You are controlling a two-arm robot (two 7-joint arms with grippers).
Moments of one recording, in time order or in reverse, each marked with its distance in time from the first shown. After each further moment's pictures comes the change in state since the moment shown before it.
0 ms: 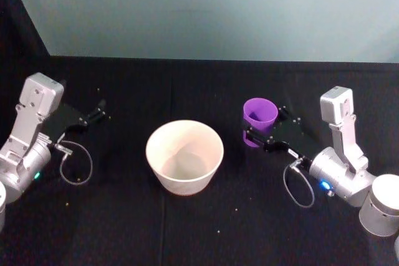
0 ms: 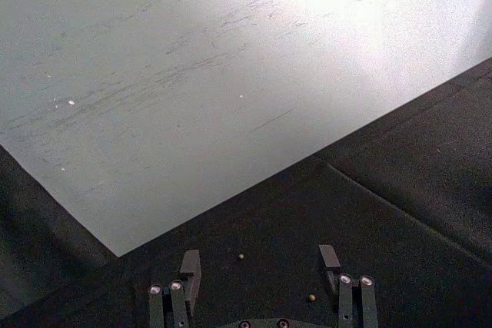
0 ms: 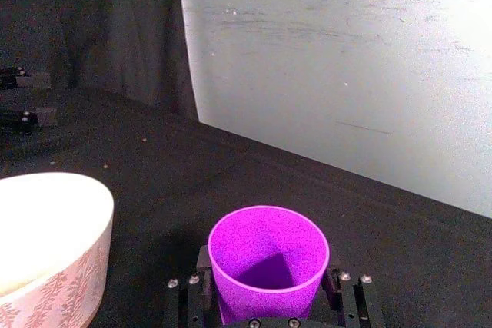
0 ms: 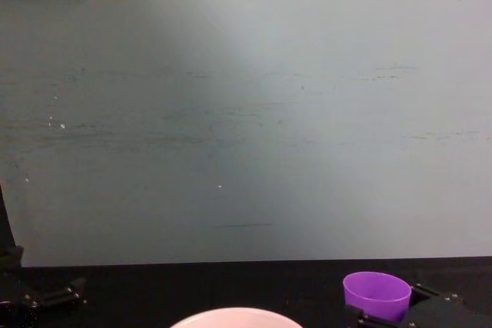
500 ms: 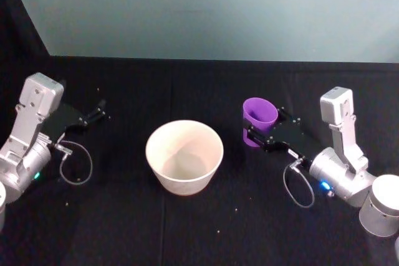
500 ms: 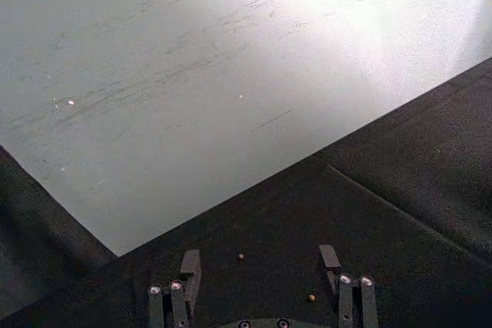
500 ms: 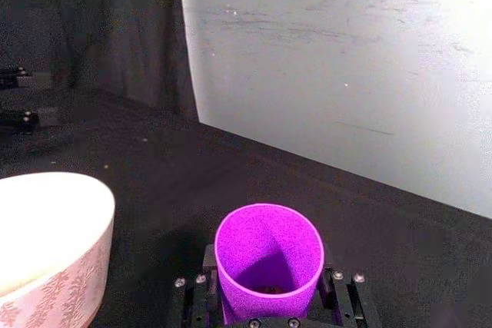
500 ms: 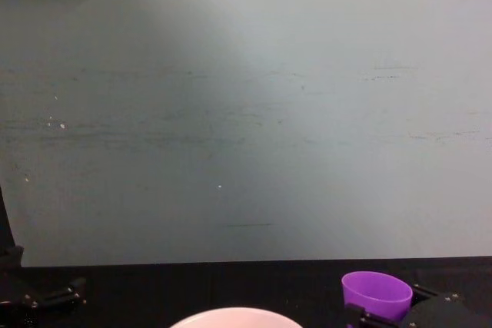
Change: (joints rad) left arm 0.000 0.000 0.000 0.000 0.000 0.000 0.000; right arm -0.002 0.002 -0.001 -0.004 -0.002 -0.003 -0.001
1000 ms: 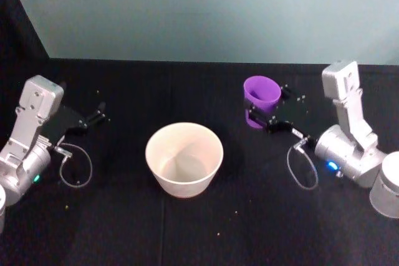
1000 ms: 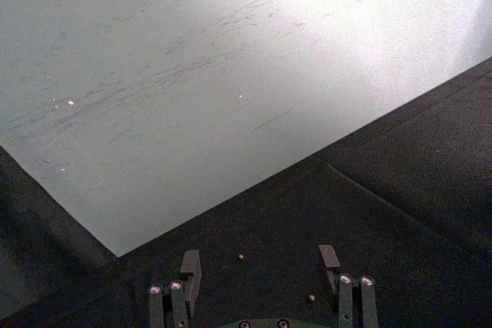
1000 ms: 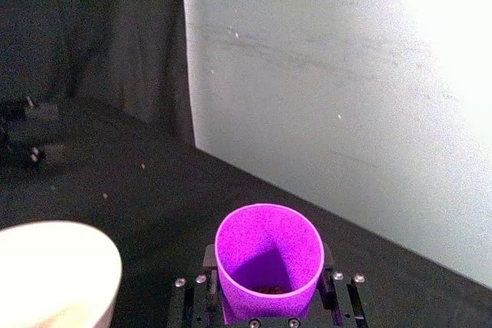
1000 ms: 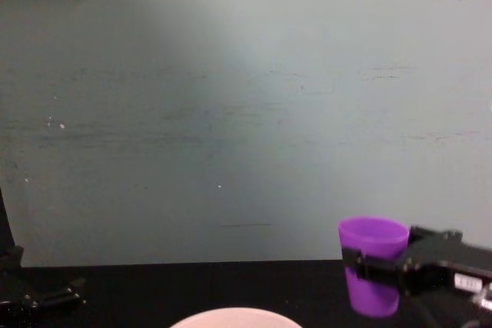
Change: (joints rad) left arm 0.000 0.000 0.000 0.000 0.000 0.000 0.000; right arm -0.025 0.042 0.043 -0.224 -0.057 0.164 -0.042
